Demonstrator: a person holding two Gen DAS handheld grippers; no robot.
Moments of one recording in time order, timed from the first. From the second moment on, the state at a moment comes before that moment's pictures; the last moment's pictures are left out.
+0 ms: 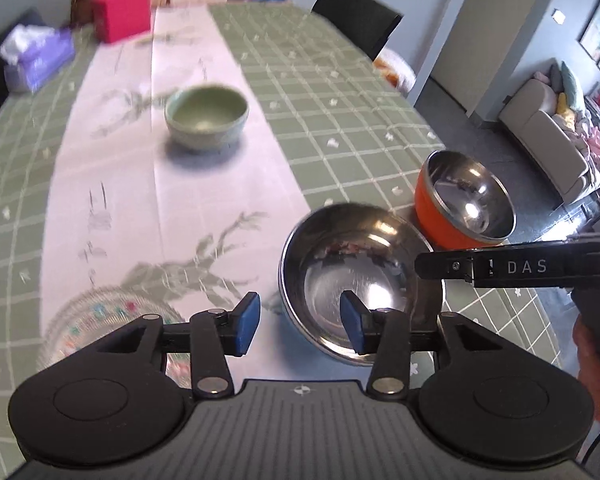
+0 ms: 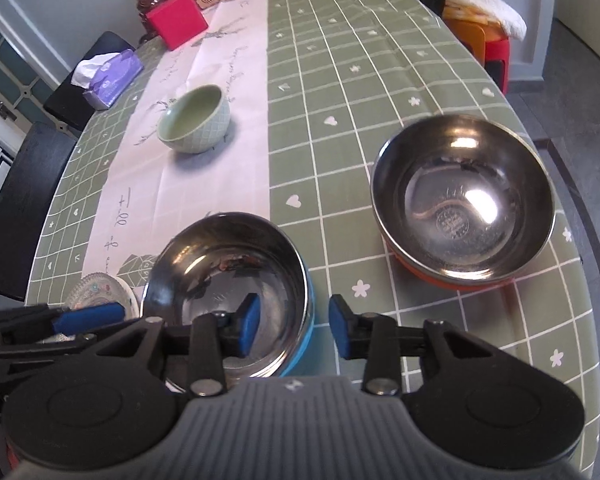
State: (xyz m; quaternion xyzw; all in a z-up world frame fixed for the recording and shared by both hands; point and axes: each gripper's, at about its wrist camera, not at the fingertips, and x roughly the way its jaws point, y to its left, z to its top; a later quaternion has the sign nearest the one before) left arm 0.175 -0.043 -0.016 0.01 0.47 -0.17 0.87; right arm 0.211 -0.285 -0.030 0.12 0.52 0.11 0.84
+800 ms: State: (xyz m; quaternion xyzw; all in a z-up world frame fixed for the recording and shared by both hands) left arm 0.190 -0.149 0.017 0.08 0.40 -0.22 0.89; right arm 0.200 -0.376 0.004 0.04 0.45 0.04 0.89
